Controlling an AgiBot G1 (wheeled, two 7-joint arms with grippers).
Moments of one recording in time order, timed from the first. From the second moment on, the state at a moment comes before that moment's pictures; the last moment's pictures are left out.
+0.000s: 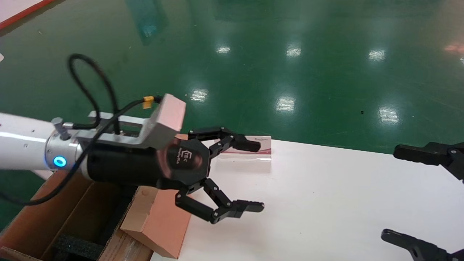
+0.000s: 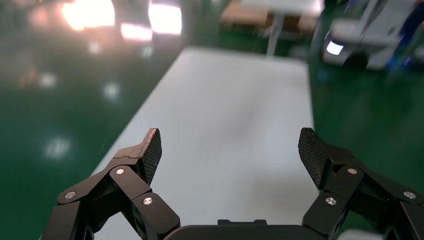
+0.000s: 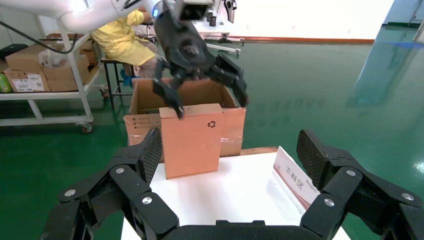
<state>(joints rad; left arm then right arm) -1.21 0.57 0.39 -1.31 0.99 1.49 -0.36 1.07 -0.61 -0.28 1.28 -0.73 -1.50 0.19</state>
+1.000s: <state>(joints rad) -1.98 0.65 1.20 -1.35 1.59 1.59 -1.16 1.08 -0.61 -0.28 1.28 -0.73 -1.50 0.19</state>
